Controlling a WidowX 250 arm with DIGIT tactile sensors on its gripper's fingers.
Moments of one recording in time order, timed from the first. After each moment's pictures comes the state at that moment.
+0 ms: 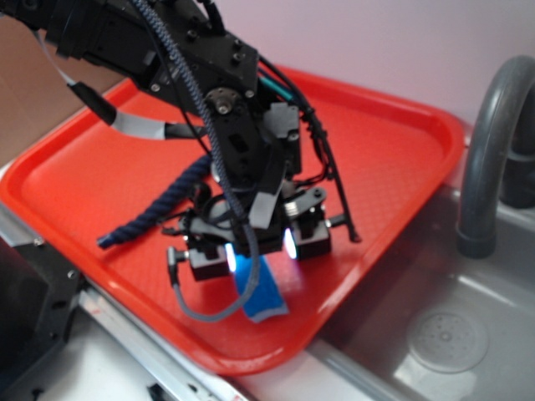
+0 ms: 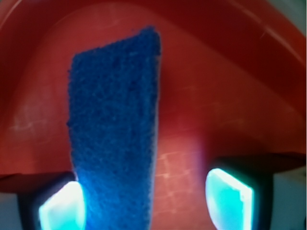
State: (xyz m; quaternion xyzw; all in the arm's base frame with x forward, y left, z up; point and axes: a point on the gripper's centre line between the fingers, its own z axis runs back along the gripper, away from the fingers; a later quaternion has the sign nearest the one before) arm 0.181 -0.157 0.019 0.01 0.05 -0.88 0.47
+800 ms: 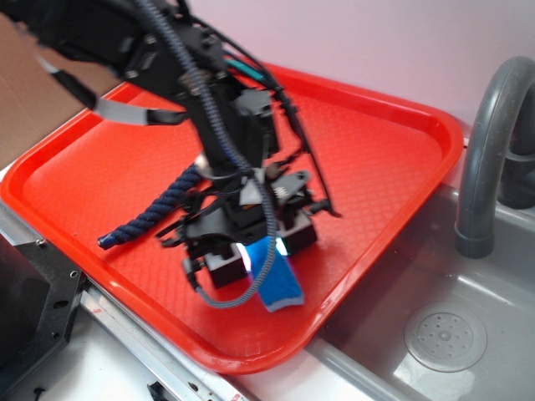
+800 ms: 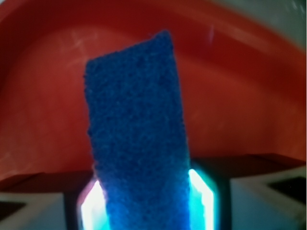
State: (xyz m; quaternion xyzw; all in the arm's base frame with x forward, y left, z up) arm 0.180 -0.136 0.020 0.00 0.01 -0.79 0.61
